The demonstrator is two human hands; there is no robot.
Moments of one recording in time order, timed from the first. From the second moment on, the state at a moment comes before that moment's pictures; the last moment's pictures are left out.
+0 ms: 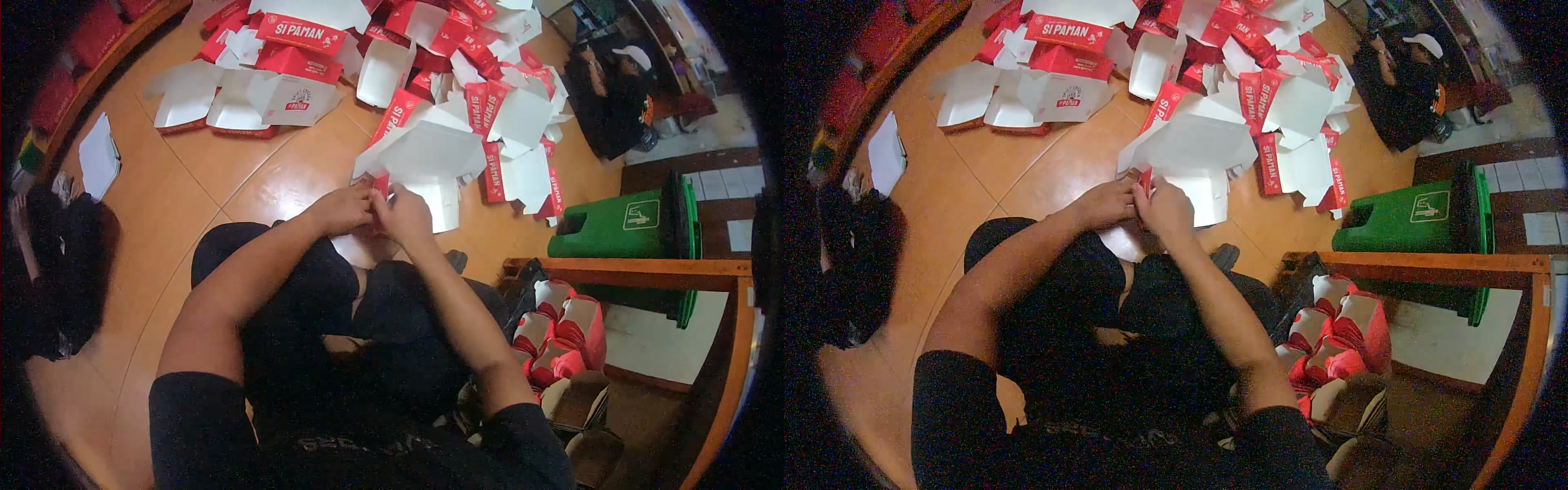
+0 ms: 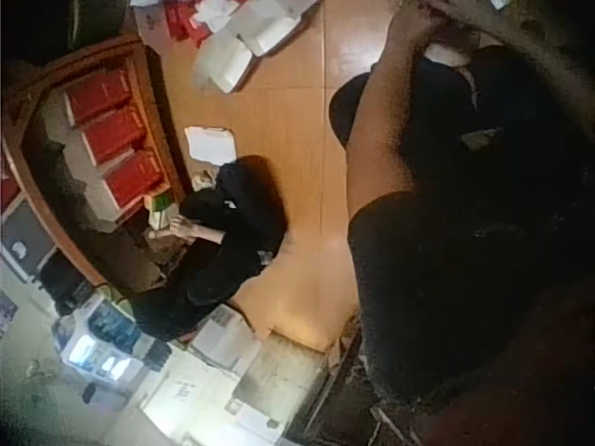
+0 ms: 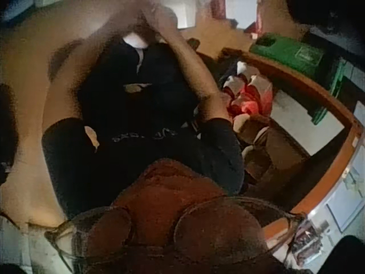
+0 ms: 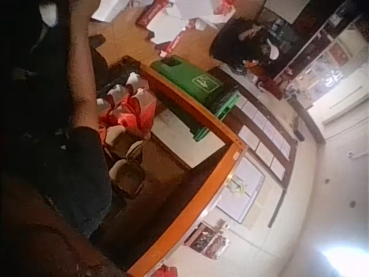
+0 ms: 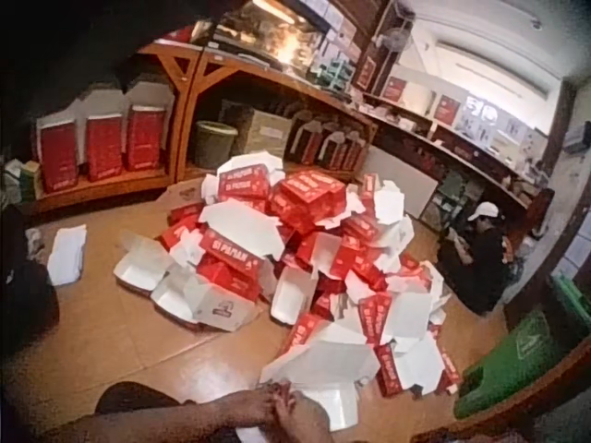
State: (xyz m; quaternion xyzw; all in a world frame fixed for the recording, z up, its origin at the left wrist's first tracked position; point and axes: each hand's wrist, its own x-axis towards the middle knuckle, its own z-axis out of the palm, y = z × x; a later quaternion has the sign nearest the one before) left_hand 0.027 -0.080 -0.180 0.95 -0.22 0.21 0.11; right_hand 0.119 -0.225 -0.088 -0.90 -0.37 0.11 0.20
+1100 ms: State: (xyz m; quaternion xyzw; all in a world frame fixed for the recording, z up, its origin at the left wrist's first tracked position) left_hand 0.048 -0.121 -0.151 0.82 0.32 0.12 0.46; right_hand 0.186 -0.298 -0.139 -0.97 -0.12 0.12 0.19
